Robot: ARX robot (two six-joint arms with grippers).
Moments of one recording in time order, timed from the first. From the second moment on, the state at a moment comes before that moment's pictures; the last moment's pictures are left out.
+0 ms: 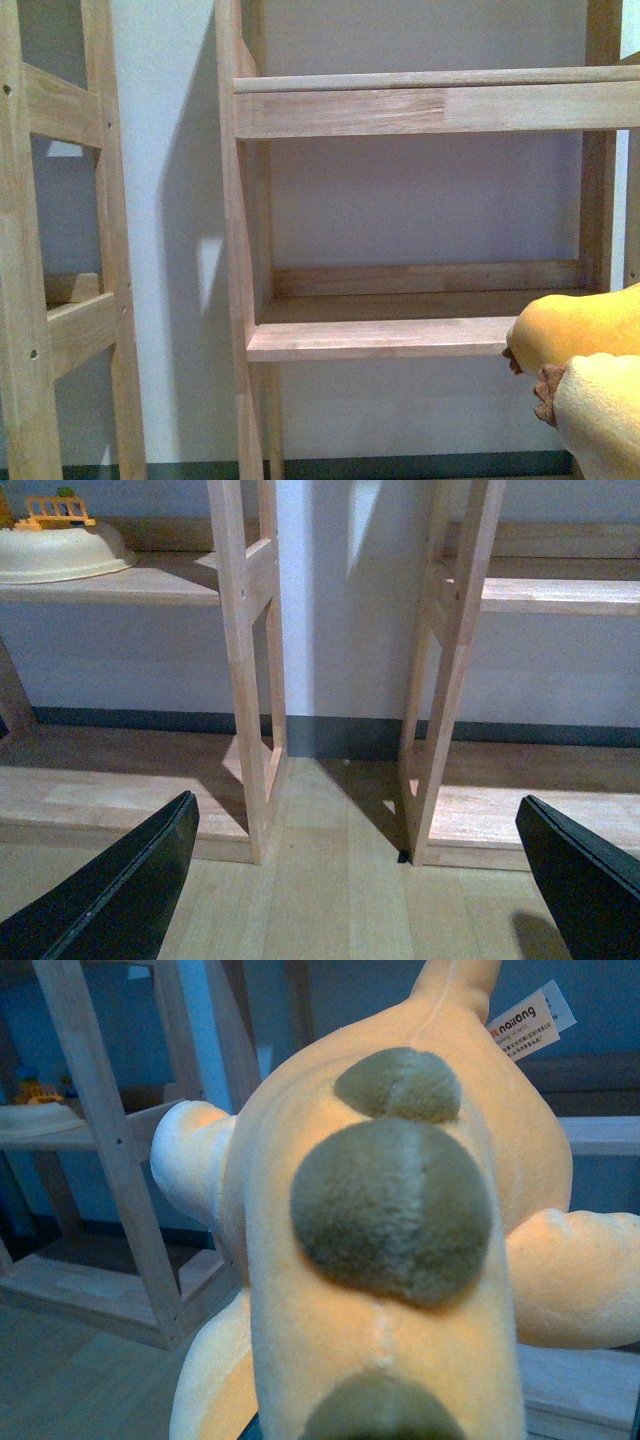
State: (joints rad) left arm 0.00 0.00 0.01 0.00 0.00 0.00; right arm 0.08 0.04 0.01 0.17 -0.22 0.13
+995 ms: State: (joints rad) left arm 0.00 0.00 0.01 0.00 0.00 0.00; right arm 0.08 0.04 0.01 0.17 -0.22 0.13
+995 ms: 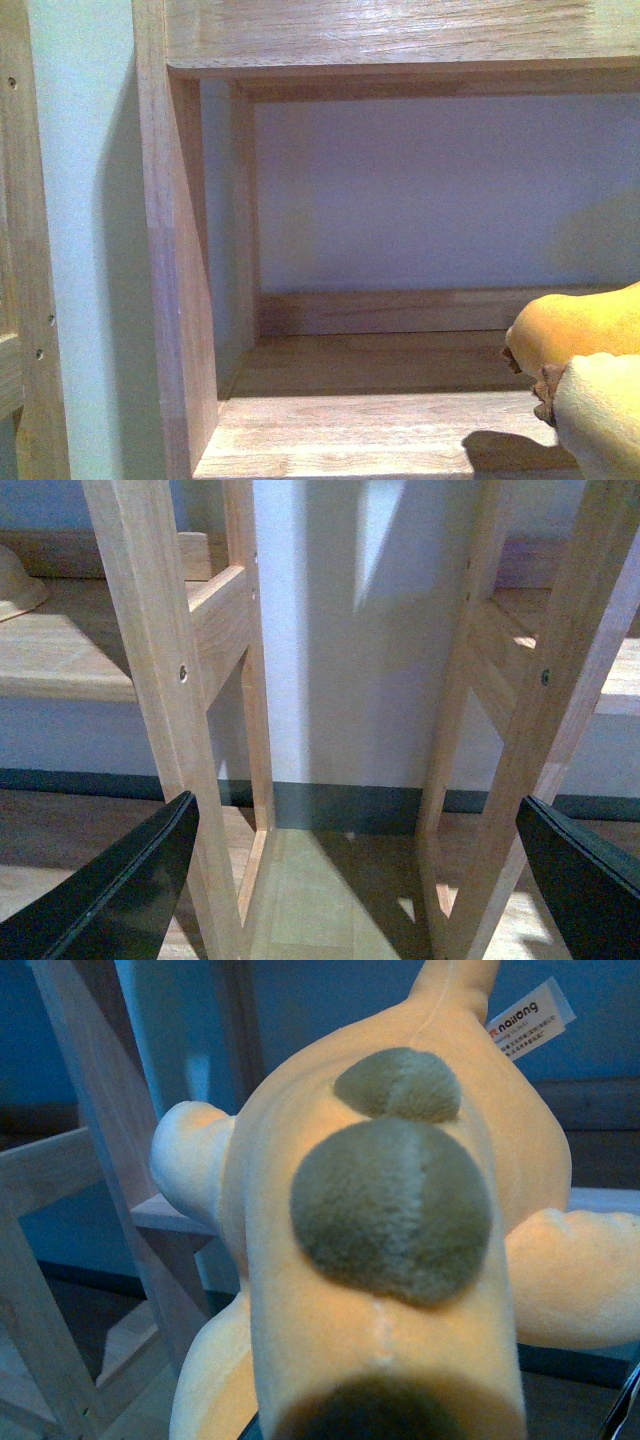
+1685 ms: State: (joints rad) left arm 0.00 0.00 0.01 0.00 0.00 0.00; right arm 0.30 0.29 0.27 0.34 -0.05 -0.07
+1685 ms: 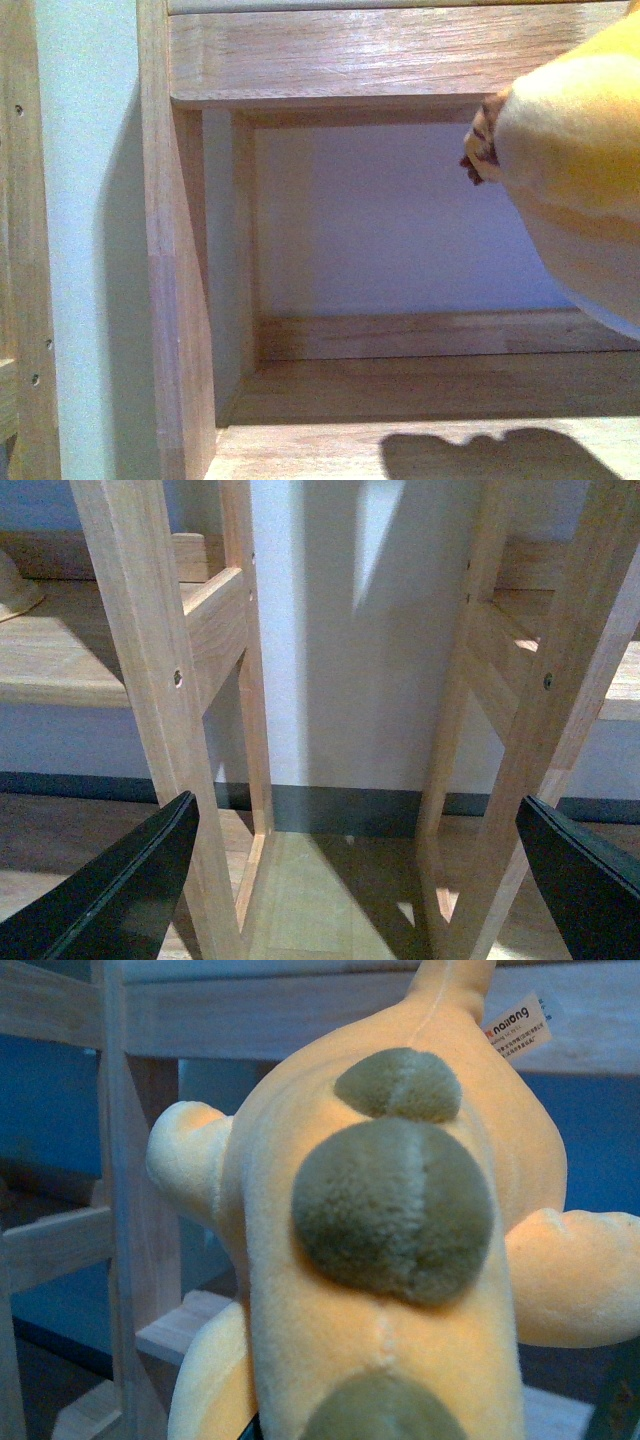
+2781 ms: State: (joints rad) left arm 0.00 0.00 0.01 0.00 0.00 0.00; right arm 0.07 0.72 0.97 0.35 -0.20 -0.02
